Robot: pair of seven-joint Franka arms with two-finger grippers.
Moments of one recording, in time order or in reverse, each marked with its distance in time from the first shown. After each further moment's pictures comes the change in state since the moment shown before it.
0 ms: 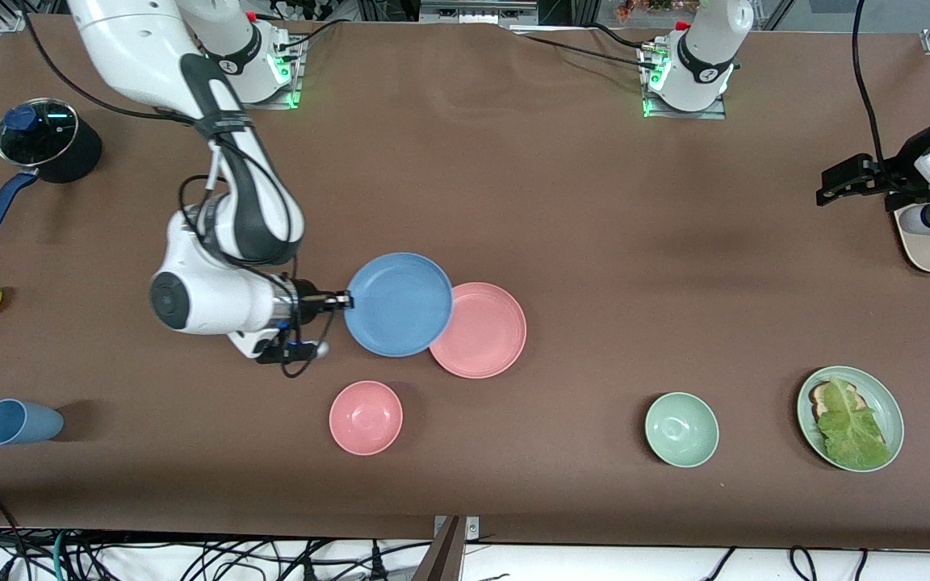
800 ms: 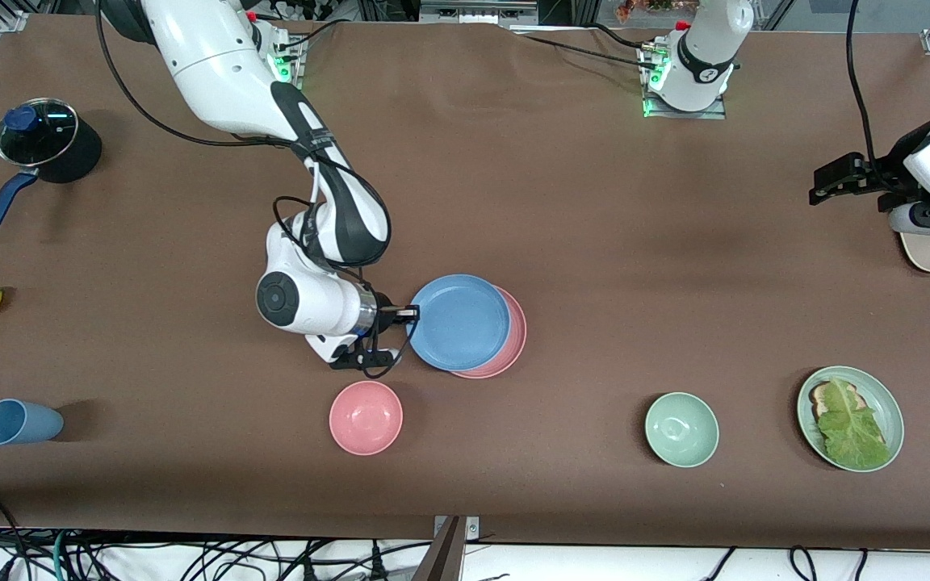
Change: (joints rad) left arm -0.004 0.000 -0.009 0.001 0.000 0.001 0.000; right arm 0.135 0.173 -0.001 0.142 0.002 0.140 0.107
